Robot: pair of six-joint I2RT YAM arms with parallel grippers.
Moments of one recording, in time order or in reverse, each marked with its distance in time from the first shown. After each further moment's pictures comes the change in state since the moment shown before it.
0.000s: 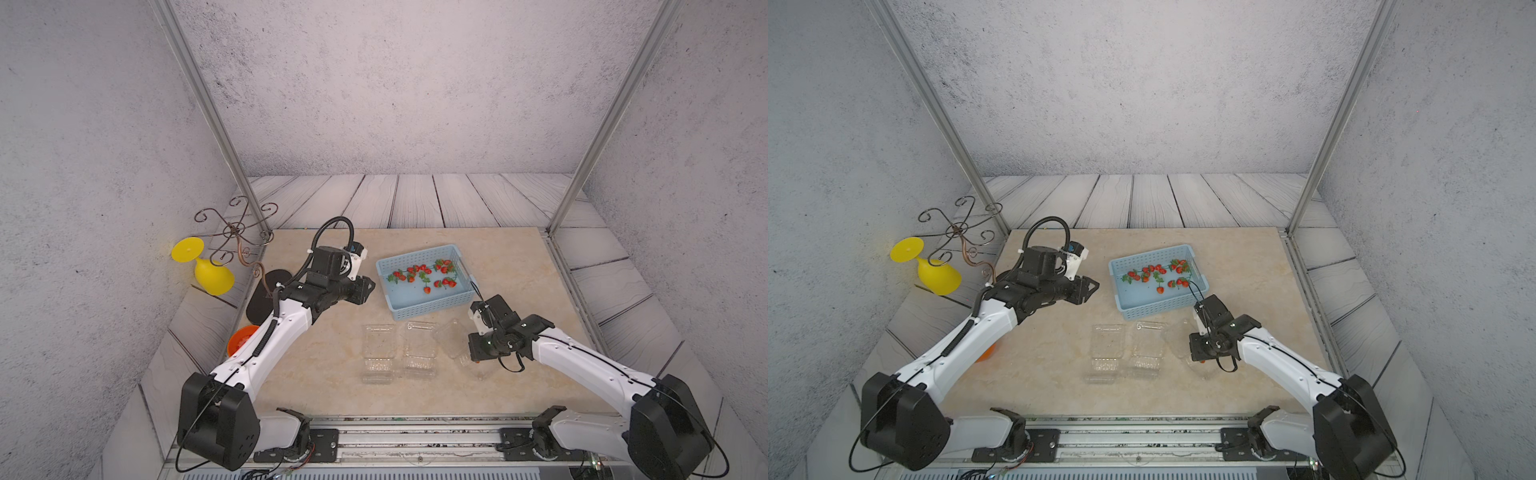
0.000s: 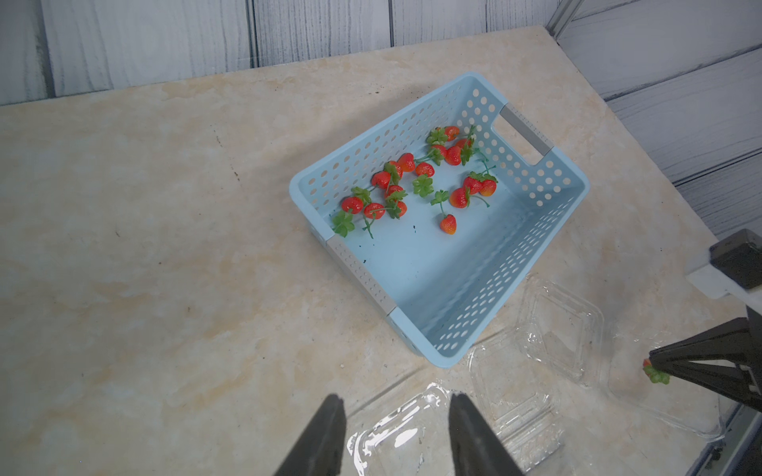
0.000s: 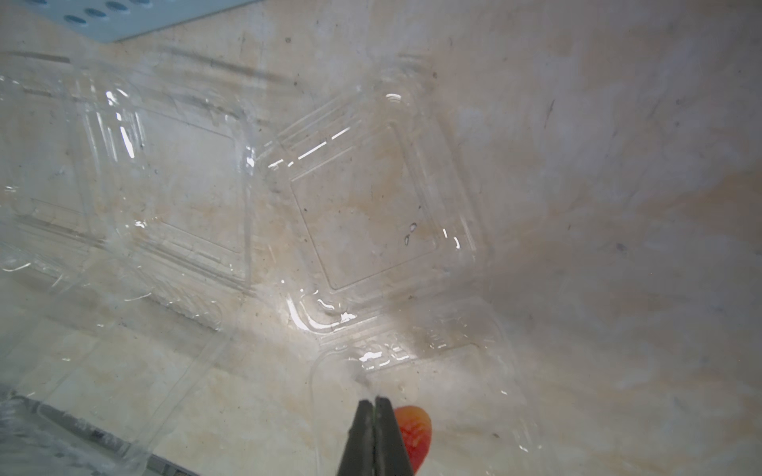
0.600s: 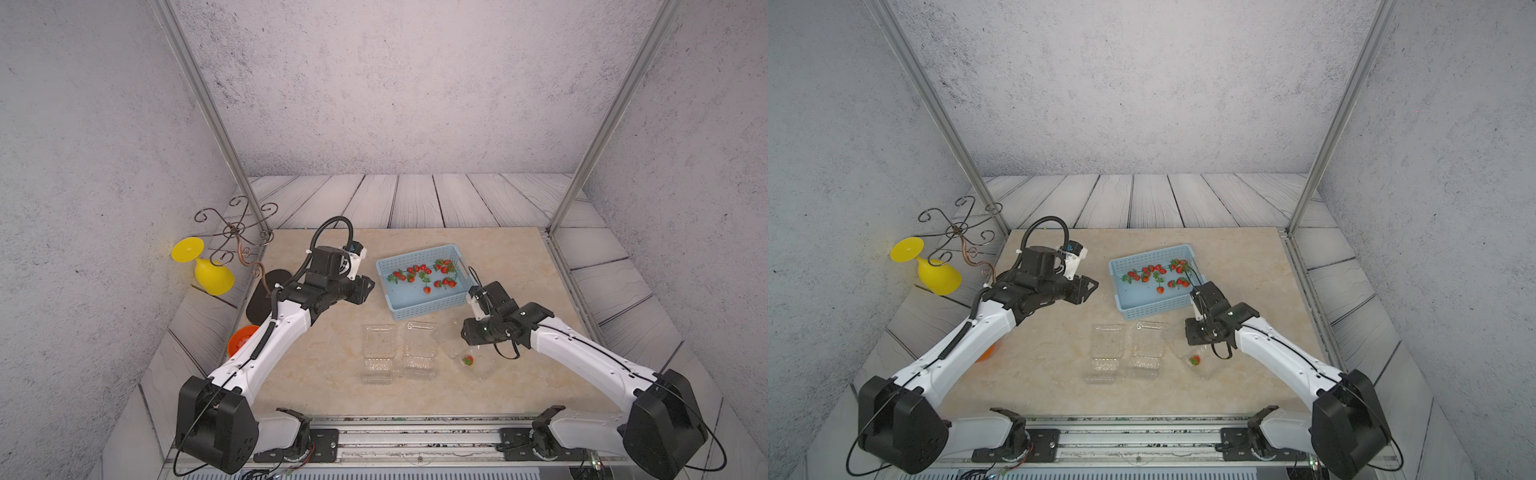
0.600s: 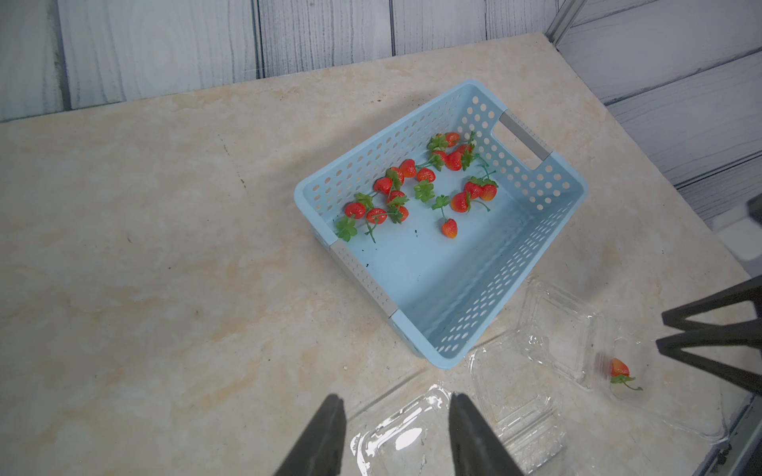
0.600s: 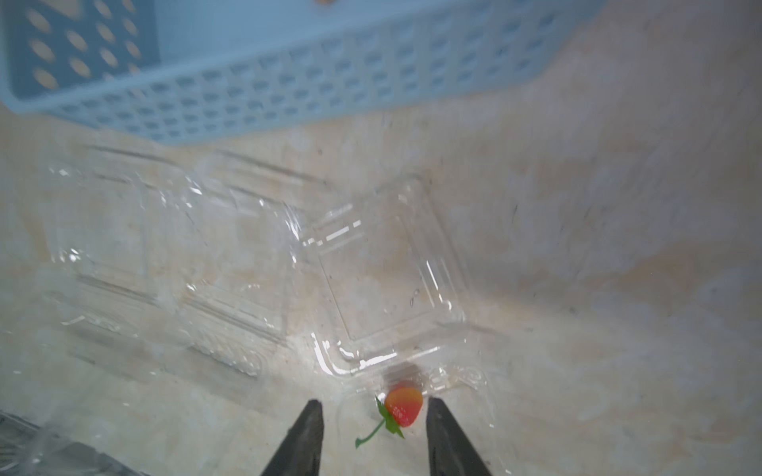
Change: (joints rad) left arm 0.000 -0.011 0.000 -0.001 -0.010 0.006; right arm 0.009 0.061 0.227 -0.048 0.097 -0.027
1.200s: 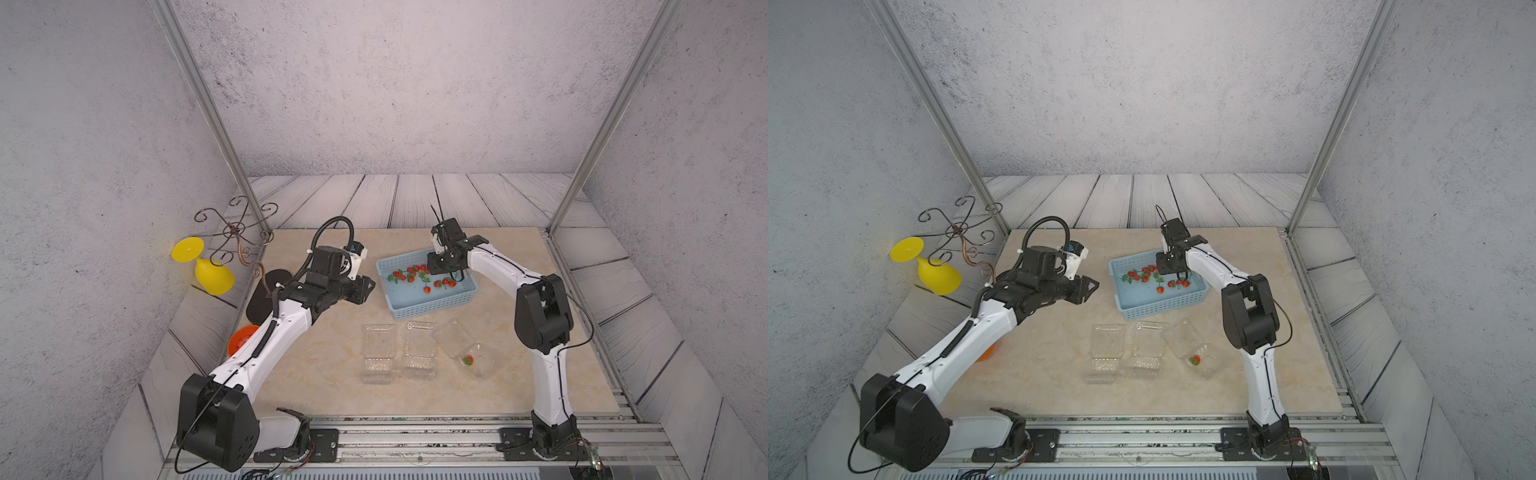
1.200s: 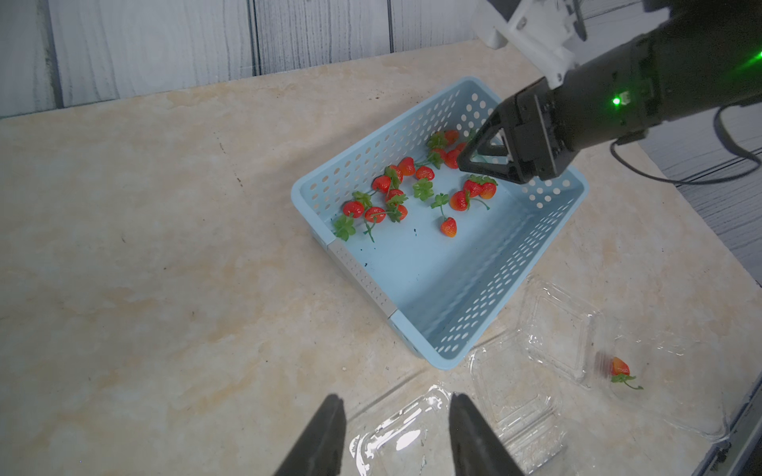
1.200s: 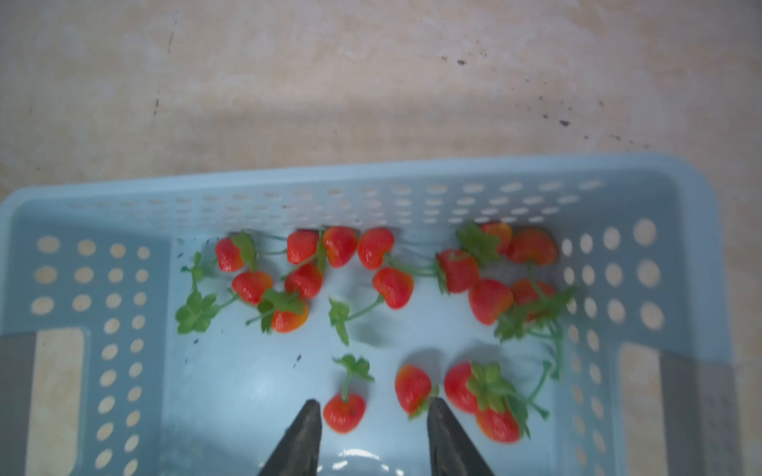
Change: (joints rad) left arm 0.000 0.014 0.000 0.005 0.007 0.004; right arm -0.101 0.908 0.936 0.037 -0.049 -0.182
